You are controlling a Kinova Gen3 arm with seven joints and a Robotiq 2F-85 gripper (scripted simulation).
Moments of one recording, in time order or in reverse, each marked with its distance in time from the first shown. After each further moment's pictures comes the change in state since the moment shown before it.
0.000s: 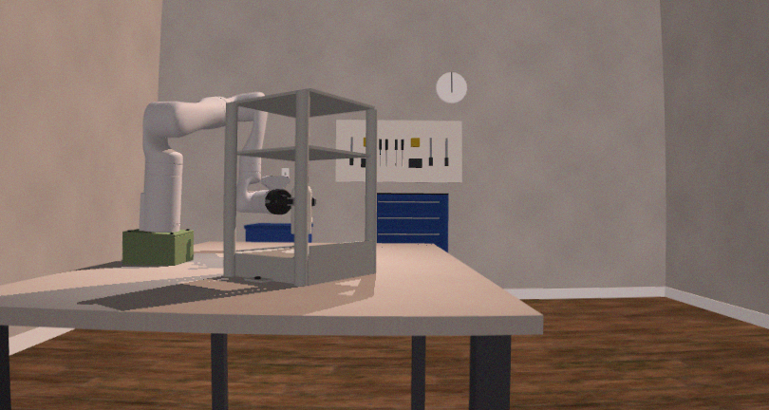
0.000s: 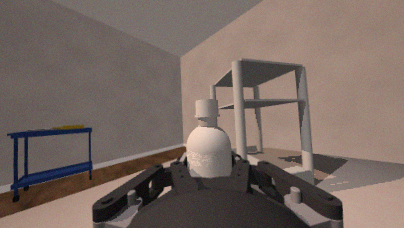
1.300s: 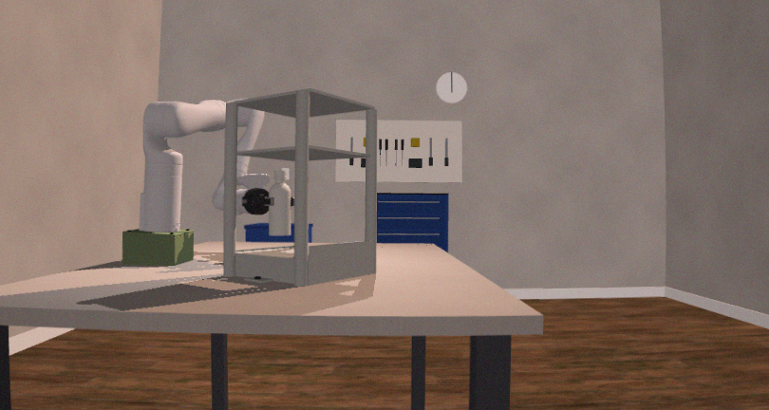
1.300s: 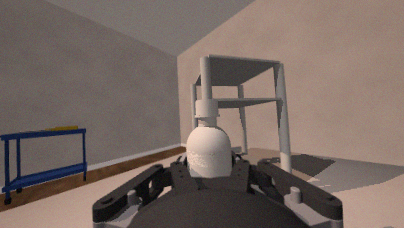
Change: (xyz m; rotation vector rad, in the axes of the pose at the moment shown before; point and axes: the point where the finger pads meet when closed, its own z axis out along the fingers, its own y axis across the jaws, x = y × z) arm -0.001 0.081 0.021 -0.003 -0.006 0.010
